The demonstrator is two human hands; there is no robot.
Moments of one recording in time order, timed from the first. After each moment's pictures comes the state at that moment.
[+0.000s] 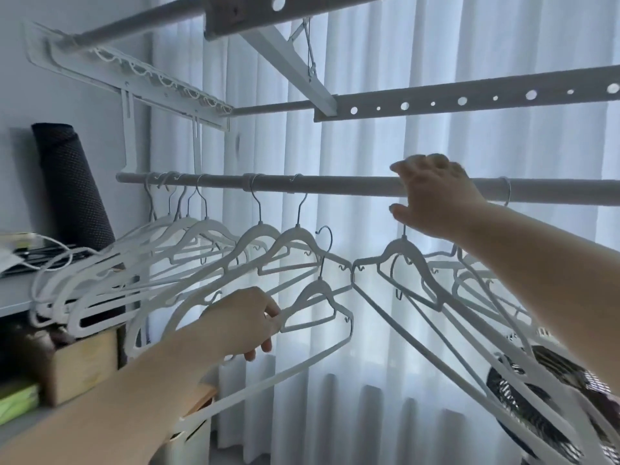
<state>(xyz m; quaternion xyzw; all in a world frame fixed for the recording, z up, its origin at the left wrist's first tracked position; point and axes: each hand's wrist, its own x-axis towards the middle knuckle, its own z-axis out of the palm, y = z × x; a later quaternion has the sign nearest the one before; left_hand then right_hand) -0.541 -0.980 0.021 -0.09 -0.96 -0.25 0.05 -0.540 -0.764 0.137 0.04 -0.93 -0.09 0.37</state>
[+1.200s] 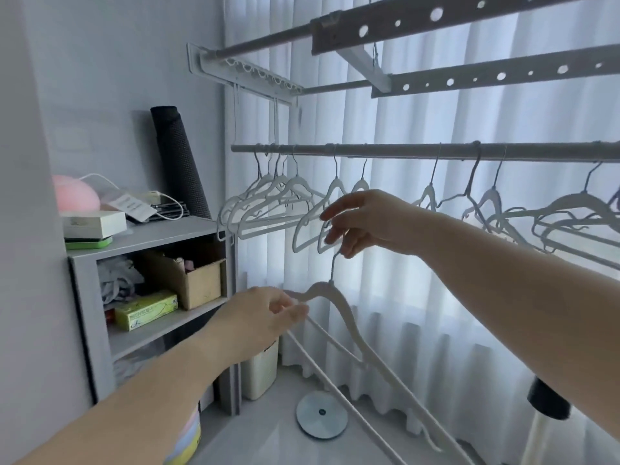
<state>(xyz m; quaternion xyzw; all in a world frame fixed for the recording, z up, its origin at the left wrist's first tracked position) -0.284 -1.058 -0.030 -0.06 -0.95 -0.28 0.09 -0.345 -0.886 0.068 0.28 -0.79 0.54 -0.07</state>
